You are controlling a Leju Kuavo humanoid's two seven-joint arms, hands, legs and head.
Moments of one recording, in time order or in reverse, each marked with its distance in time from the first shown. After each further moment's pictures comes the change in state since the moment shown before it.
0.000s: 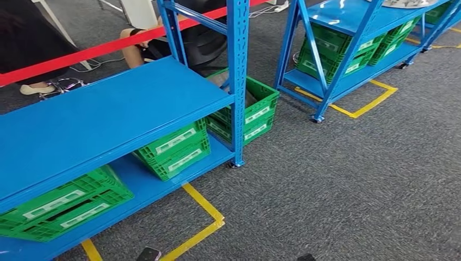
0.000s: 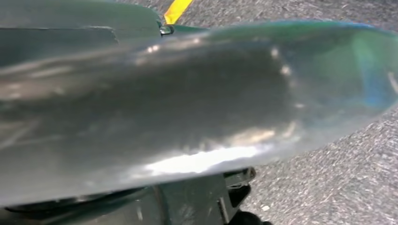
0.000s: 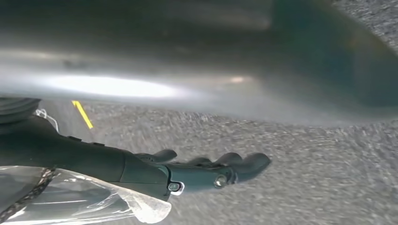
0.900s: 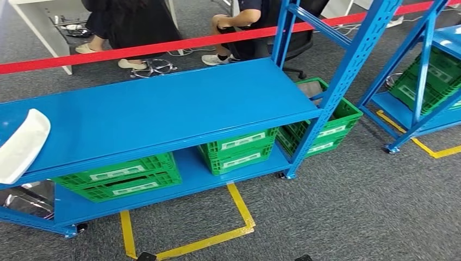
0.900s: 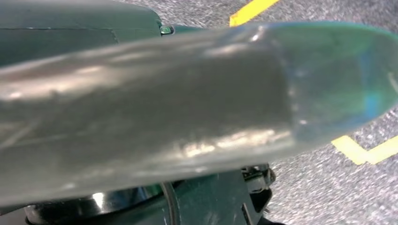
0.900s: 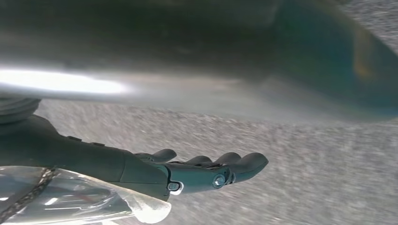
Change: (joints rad) left arm 0.016 0.018 -0.005 0.000 -0.033 -0.013 0.001; right arm 0.004 0.006 -0.002 0.000 -0.019 -0.021 -0.008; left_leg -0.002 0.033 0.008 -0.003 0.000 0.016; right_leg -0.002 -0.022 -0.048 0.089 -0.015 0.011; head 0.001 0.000
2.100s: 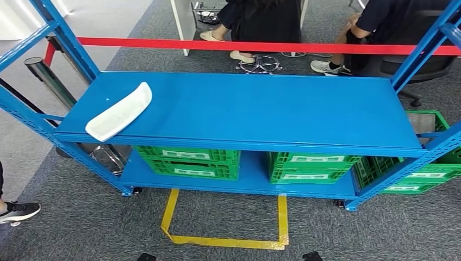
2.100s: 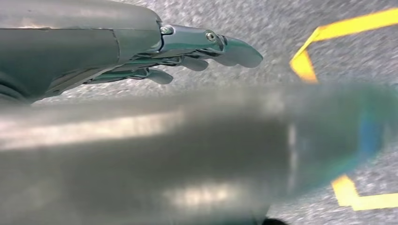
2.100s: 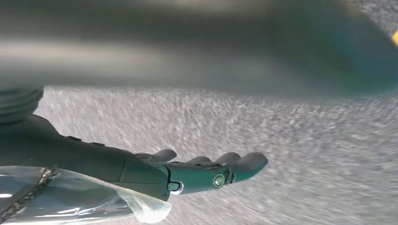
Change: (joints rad) left arm 0.003 0.006 -0.004 0.000 0.013 0.007 0.036; right arm -0.007 0.006 -0.018 0.000 -0.072 -0.015 -0.065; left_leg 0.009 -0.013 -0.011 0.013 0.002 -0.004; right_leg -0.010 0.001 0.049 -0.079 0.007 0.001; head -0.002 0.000
